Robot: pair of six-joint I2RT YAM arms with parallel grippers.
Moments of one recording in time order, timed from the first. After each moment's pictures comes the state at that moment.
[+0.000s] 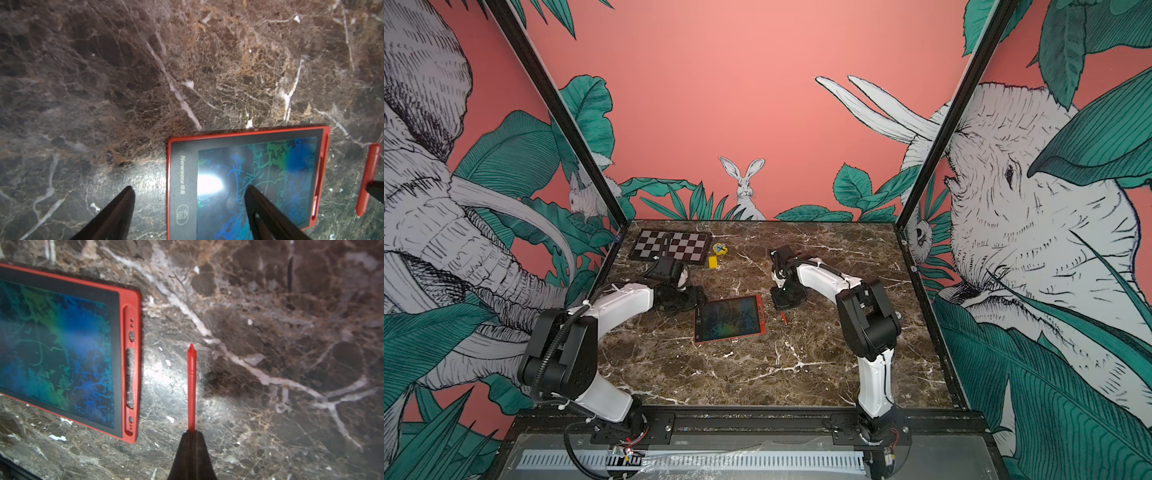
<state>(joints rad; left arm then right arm) -0.28 1.58 0.93 -0.48 0.16 -0.49 0.54 1.97 1.45 -0.86 -0.22 0.17</state>
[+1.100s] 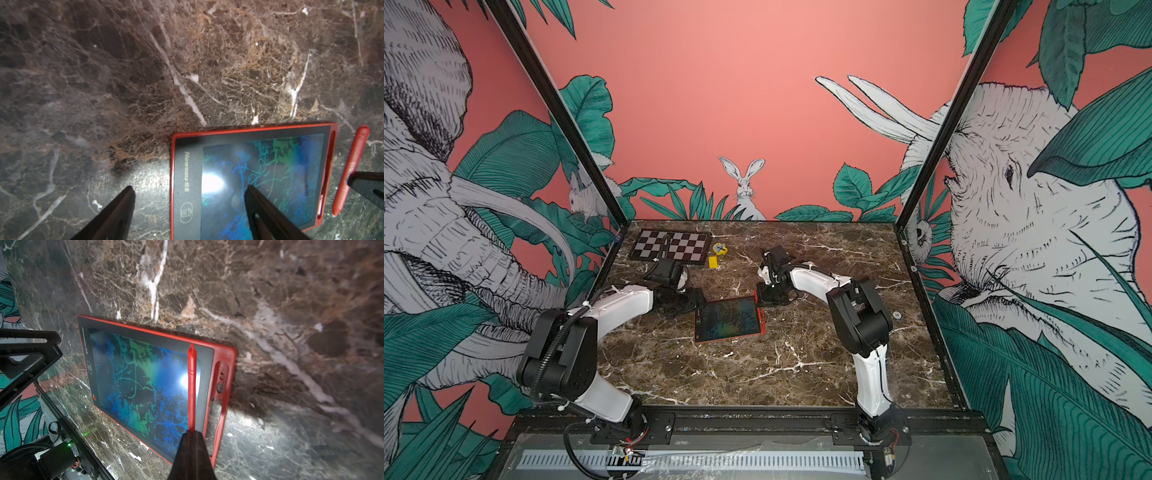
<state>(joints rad) -0.28 1.57 0.91 -0.47 0.15 -0.49 0.57 2.03 1.44 -0.62 -0.47 0.37</state>
